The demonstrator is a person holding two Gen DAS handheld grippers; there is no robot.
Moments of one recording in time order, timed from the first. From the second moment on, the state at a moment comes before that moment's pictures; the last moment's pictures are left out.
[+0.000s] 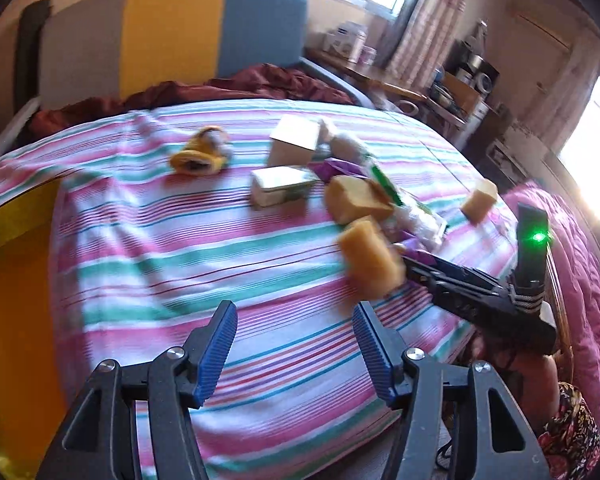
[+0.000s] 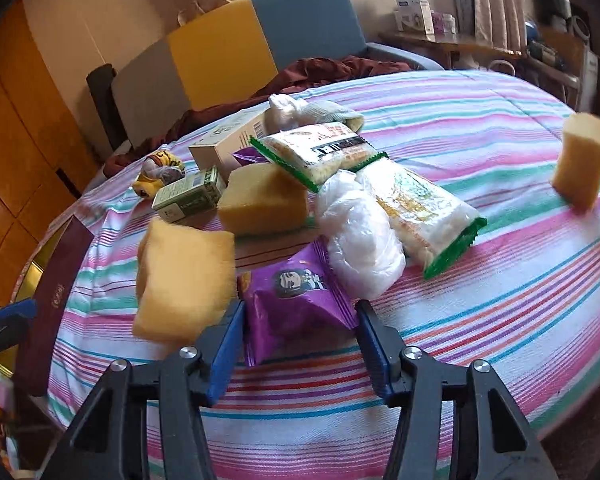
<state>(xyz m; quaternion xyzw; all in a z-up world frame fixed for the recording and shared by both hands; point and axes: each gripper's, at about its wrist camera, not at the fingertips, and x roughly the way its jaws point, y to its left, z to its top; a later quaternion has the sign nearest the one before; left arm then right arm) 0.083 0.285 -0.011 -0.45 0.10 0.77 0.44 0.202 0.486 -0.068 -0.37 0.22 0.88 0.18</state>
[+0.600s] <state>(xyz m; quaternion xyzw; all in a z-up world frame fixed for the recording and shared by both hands) 0.072 0.371 -0.044 -0.50 0.03 0.75 0.44 0.216 0.474 -0.073 -0.36 0.17 0.89 0.21</state>
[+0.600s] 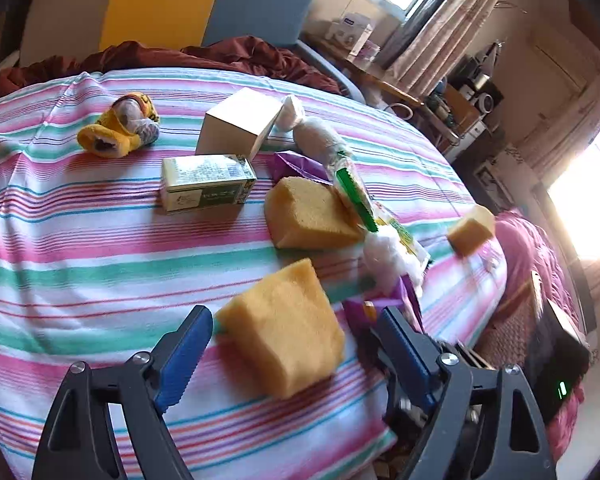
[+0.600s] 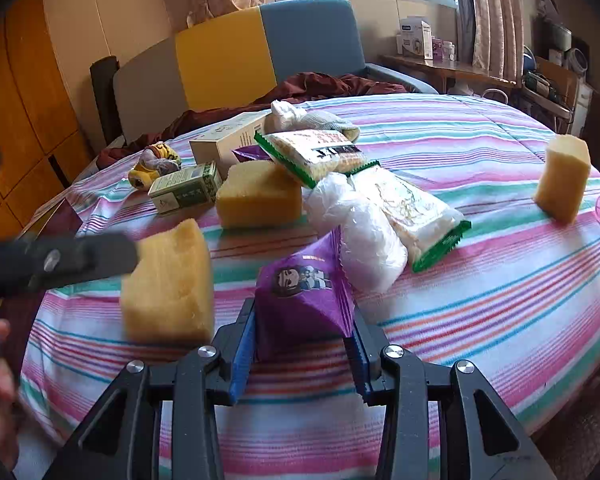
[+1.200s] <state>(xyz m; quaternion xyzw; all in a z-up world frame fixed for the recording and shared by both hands) 0.069 0.348 -0.062 -0.48 0.08 0.75 0.45 0.217 0.464 -0.073 -0.36 0.16 0.90 0.21</state>
